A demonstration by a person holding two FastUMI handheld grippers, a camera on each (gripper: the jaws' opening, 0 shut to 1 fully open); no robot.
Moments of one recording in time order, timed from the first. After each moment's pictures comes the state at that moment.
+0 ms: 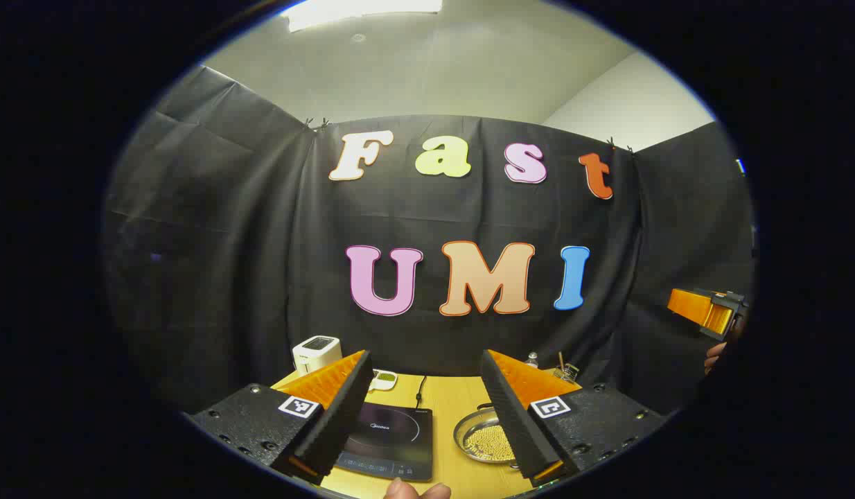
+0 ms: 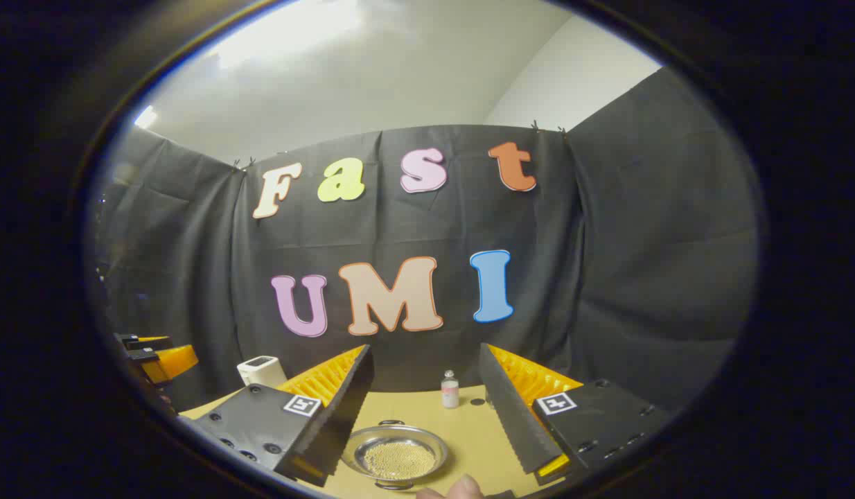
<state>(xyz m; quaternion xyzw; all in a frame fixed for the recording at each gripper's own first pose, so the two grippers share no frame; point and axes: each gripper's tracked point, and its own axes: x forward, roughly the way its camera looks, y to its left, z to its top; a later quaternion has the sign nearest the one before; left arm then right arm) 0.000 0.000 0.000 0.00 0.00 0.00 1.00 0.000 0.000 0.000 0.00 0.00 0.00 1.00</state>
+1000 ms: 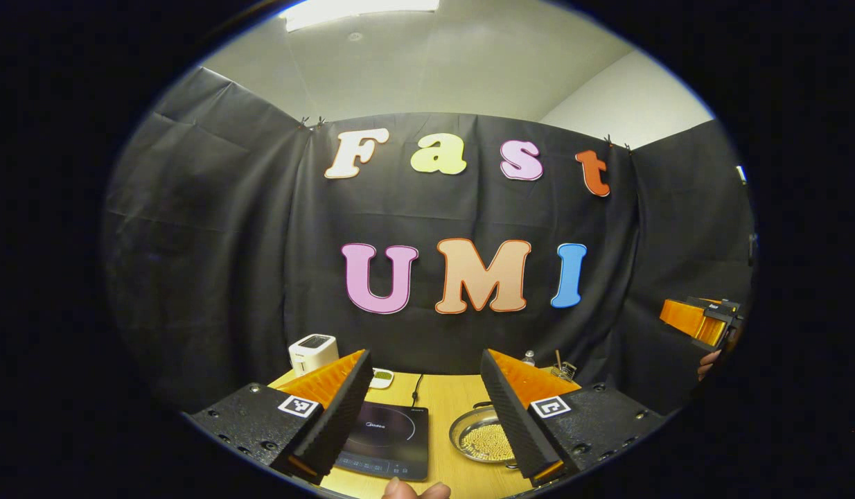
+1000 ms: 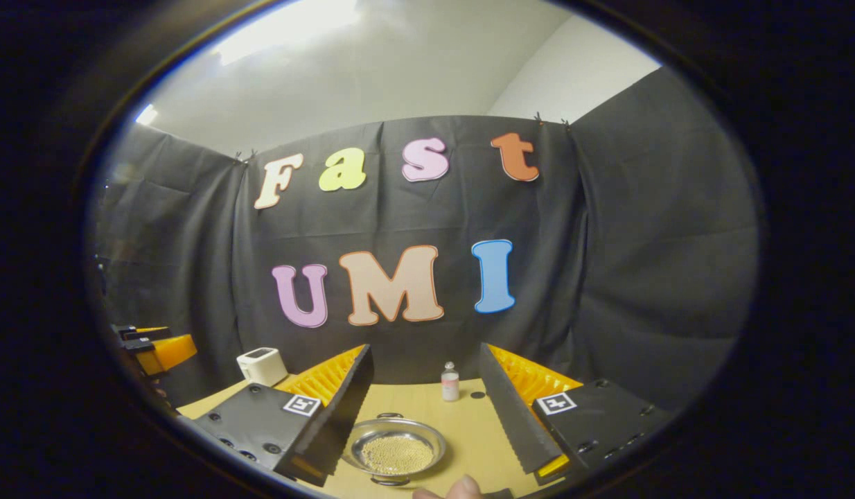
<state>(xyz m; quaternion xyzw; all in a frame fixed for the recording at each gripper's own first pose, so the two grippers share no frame) 0.004 -0.008 -0.006 0.01 0.00 -0.01 1.00 0.006 0.001 -0.022 0.00 0.02 0.01 1.00</state>
